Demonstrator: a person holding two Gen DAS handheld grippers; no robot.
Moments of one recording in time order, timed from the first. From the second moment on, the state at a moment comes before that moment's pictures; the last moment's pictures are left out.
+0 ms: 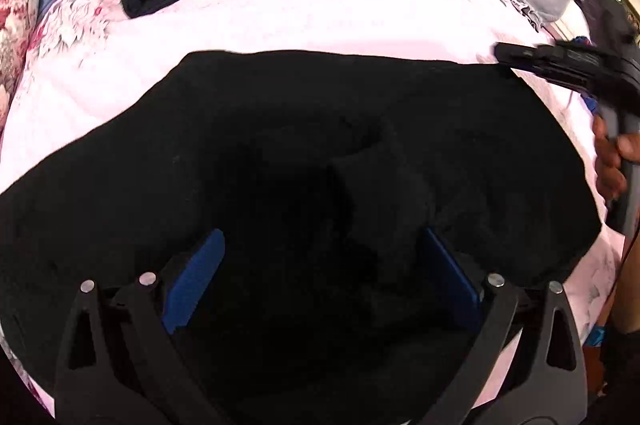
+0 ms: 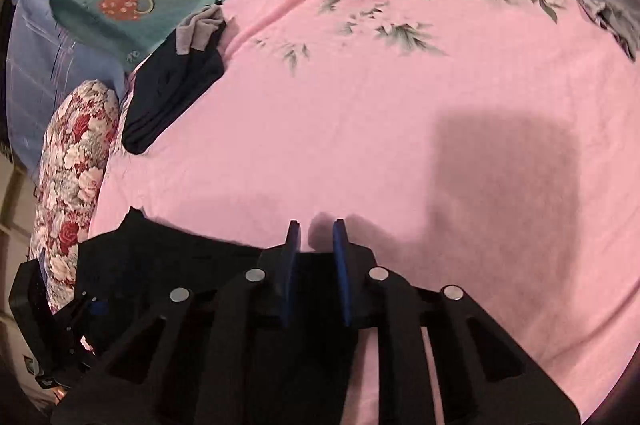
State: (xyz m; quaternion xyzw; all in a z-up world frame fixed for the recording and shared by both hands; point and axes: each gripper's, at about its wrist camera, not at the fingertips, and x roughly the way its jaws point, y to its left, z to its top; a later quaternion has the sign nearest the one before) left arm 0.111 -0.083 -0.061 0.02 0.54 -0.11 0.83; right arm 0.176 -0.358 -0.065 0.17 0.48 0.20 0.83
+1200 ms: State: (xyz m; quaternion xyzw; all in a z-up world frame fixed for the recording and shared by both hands) left arm 0.102 -0.036 -0.064 -0.05 0.51 -0.11 0.85; right arm 0.122 -0.349 -0.043 0.09 0.49 0.34 0.80
